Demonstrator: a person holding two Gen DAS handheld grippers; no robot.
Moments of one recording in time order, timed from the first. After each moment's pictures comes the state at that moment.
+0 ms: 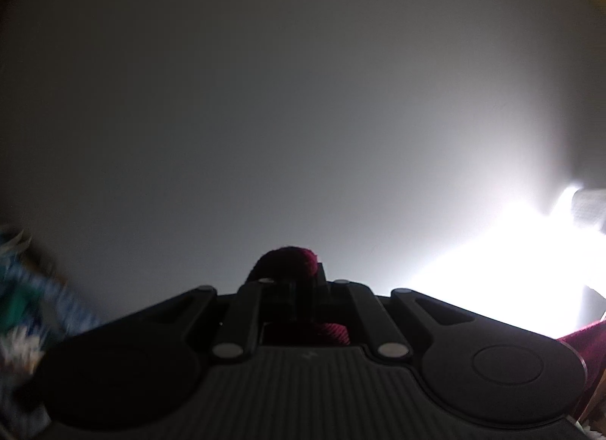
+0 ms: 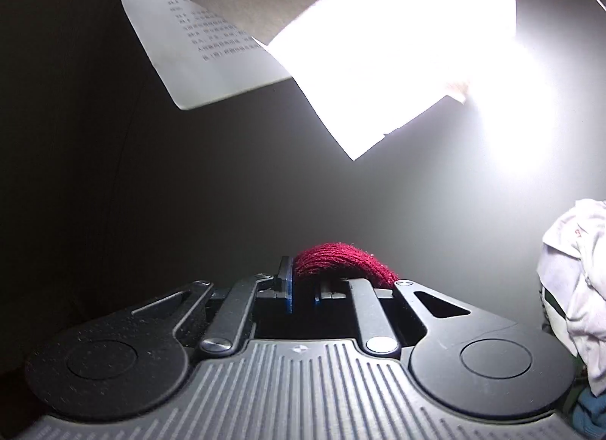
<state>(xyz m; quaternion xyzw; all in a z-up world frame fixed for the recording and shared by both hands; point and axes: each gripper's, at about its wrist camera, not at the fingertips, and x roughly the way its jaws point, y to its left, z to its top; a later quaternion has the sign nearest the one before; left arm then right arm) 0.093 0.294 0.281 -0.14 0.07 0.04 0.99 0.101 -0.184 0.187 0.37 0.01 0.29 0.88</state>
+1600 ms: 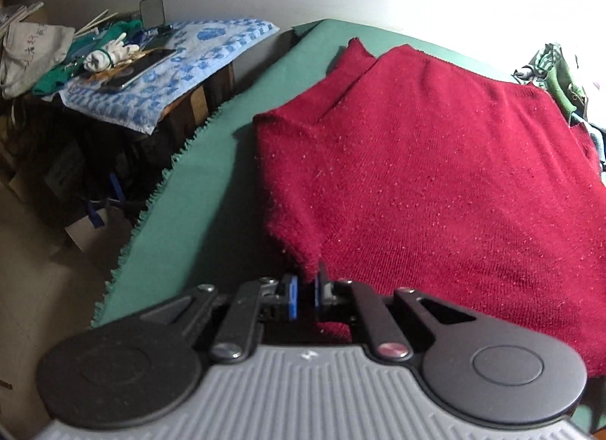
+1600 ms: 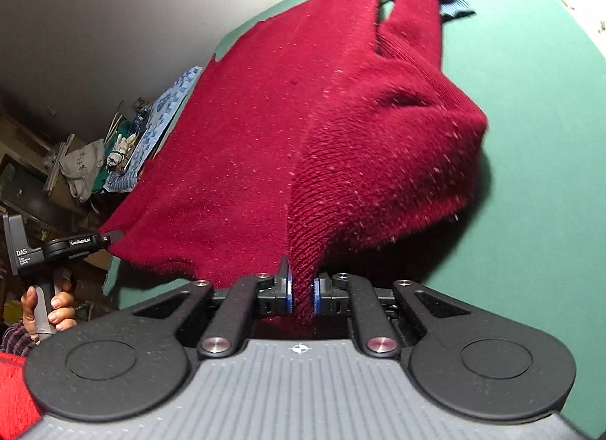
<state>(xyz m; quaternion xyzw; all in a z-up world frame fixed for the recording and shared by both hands) -0.128 0.263 -0.089 -0.09 0.43 0.13 0.89 -0.087 -0.196 -0.119 0.20 0.49 0.26 0.81</state>
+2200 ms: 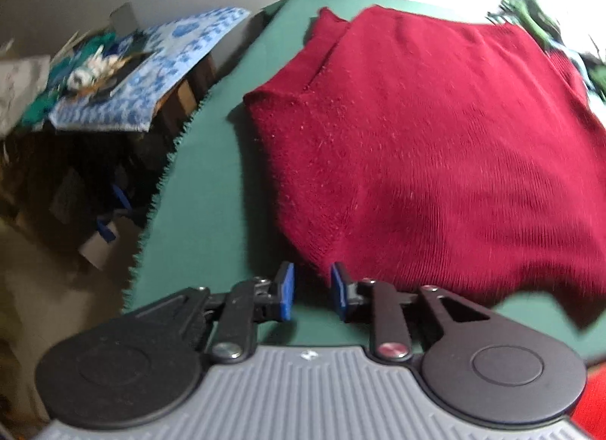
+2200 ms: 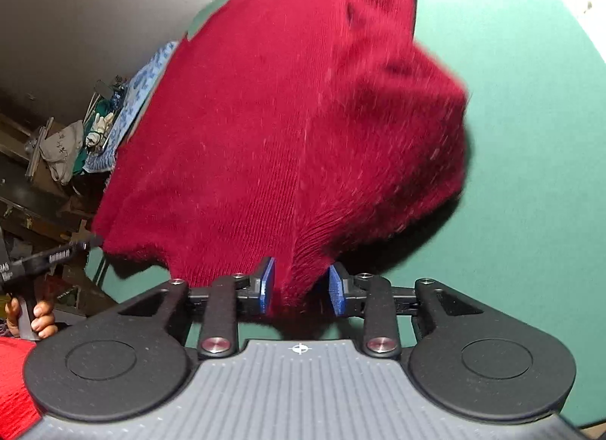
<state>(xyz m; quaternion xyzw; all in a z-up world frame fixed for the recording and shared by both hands) -0.166 0.256 -0.087 0.00 0.48 0.08 0.87 -0.075 -0.214 -0.116 0.17 0.52 0.25 0.80</state>
